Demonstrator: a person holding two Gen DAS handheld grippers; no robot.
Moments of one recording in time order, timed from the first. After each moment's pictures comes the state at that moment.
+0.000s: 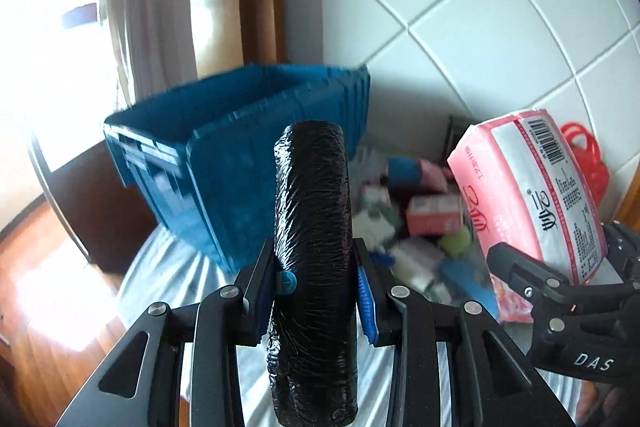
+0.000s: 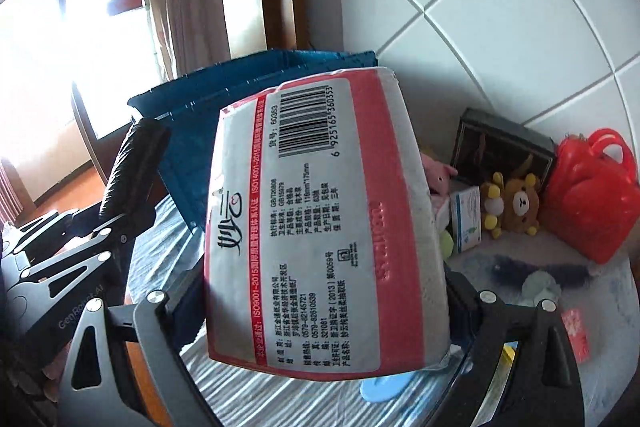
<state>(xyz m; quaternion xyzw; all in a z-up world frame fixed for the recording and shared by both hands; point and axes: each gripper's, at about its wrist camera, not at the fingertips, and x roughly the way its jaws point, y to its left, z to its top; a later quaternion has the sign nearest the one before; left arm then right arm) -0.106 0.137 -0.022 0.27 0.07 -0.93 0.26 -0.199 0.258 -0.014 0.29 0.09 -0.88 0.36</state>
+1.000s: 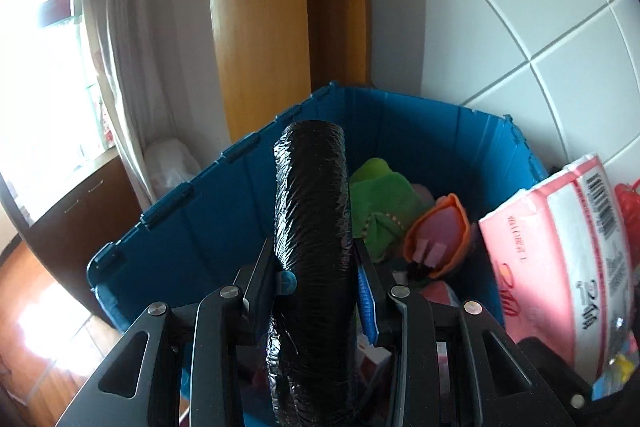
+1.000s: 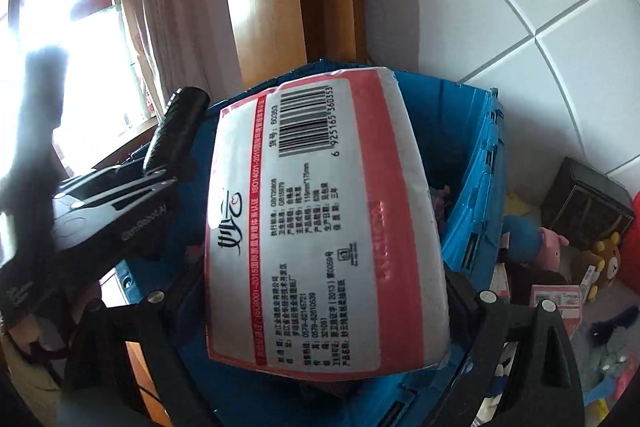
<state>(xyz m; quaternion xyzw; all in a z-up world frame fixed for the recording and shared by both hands) -0.267 -0.274 0.003 0.31 0.06 -0.92 0.23 -0.292 -0.124 -0.007 0.32 0.07 -0.89 0.32</state>
